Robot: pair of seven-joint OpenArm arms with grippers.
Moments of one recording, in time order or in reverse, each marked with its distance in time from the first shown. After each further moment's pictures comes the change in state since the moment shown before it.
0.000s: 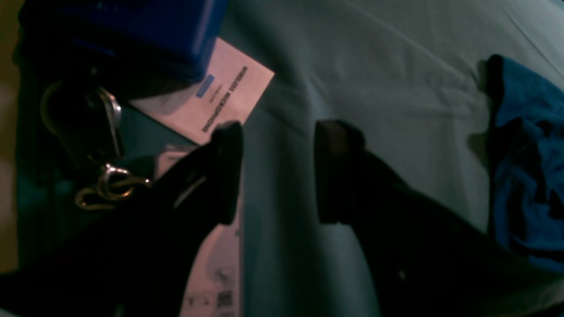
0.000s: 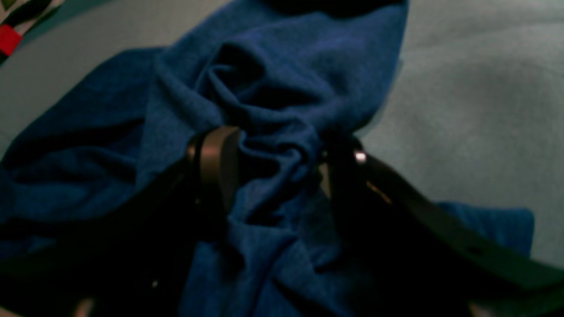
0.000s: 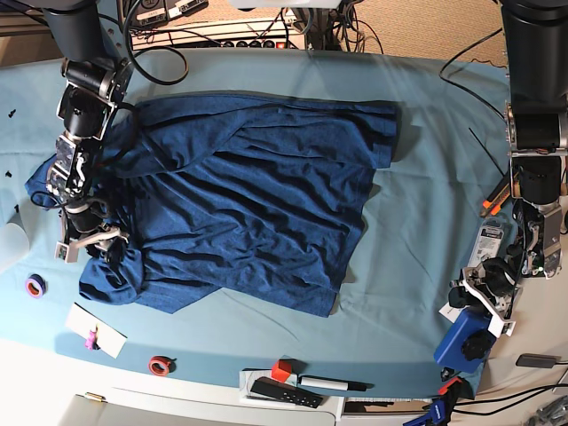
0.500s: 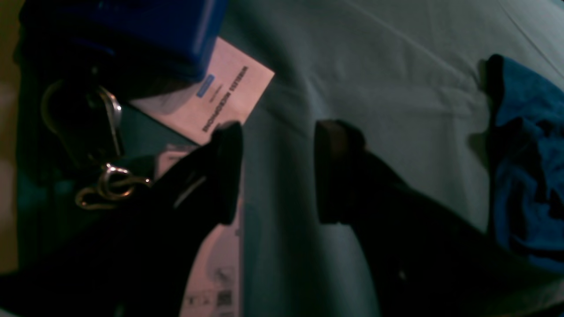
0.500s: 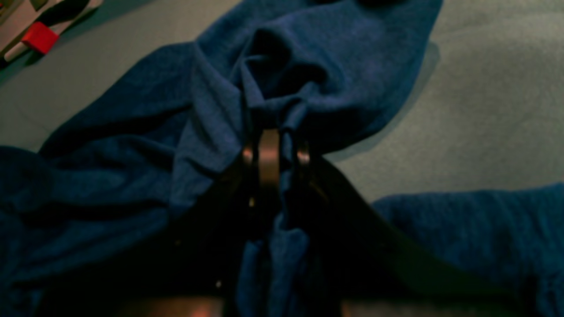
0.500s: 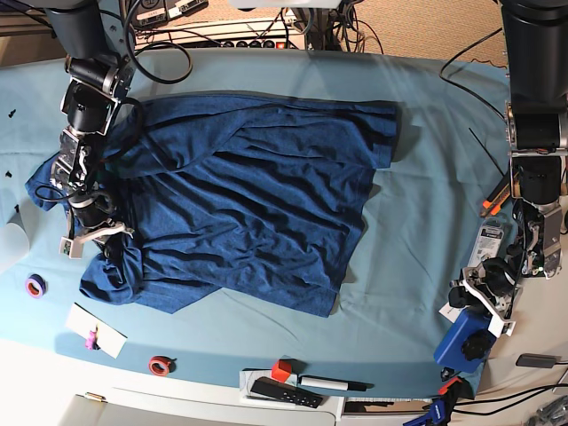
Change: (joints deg) left arm 0.0 0.0 0.0 0.0 0.0 0.0 0.0; right arm -1.0 -0.8 1.3 0.6 1.2 5.2 -0.1
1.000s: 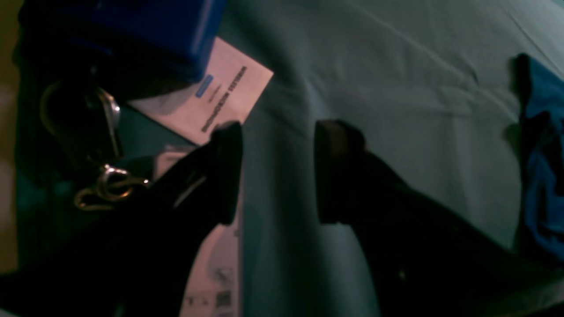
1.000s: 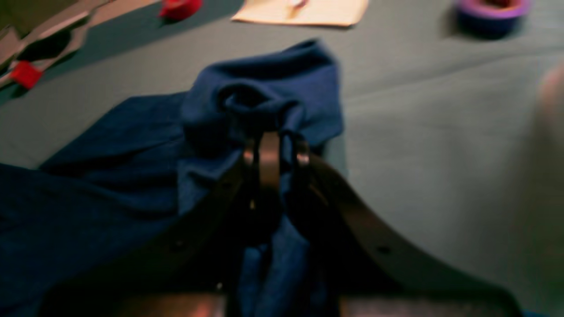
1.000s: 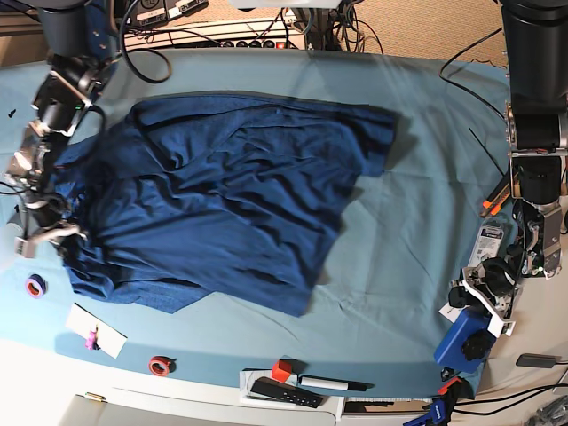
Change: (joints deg) left arm 0.0 0.0 0.0 0.0 0.2 -0.1 0.0; right arm -0.3 7.0 8.4 7.6 3.3 4.5 -12.6
